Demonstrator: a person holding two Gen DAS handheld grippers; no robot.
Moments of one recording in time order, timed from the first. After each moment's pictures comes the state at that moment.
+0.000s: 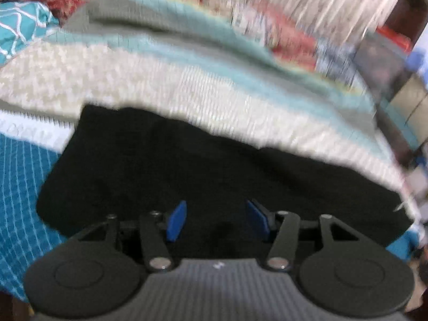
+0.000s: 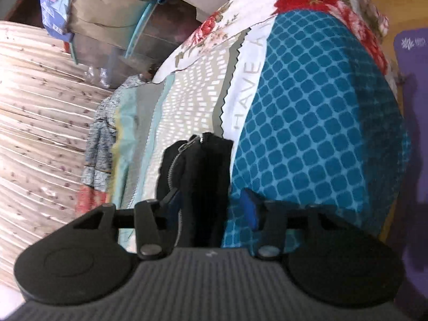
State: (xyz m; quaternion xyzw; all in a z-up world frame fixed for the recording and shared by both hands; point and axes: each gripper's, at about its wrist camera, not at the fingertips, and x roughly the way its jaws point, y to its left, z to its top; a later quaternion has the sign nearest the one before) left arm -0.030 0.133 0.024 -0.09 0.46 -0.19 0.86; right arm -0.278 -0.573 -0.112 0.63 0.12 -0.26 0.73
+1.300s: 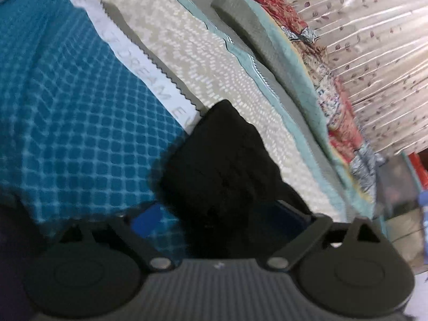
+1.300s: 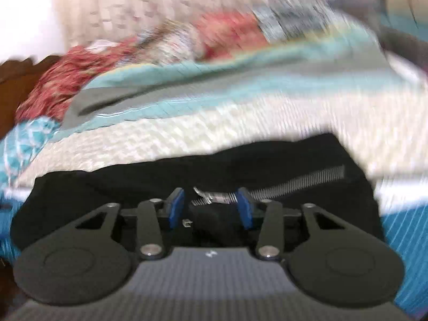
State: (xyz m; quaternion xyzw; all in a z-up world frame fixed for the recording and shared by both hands) left arm -0.033 0.276 -0.009 -0.37 0.43 -0.09 0.82; right arm -0.157 -0.297 -0.019 0.21 0.32 -0.01 0.92
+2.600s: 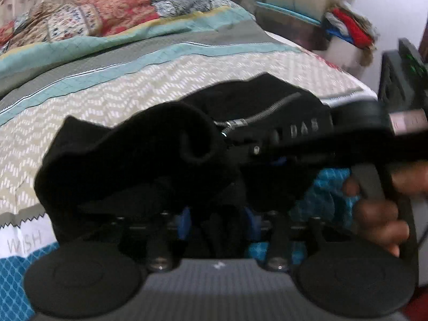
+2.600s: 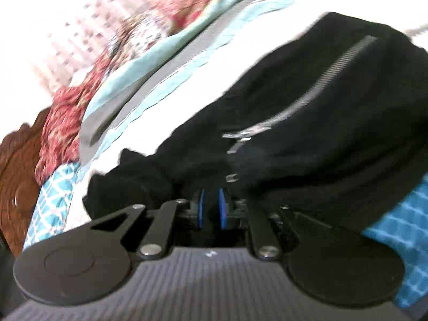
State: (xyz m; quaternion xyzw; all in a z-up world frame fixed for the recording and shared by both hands) left arm -0.081 -0.045 0.012 0.15 0.39 -0.43 0.80; right arm -0.099 -0.217 -0.061 0.43 0.34 -0.01 0.84
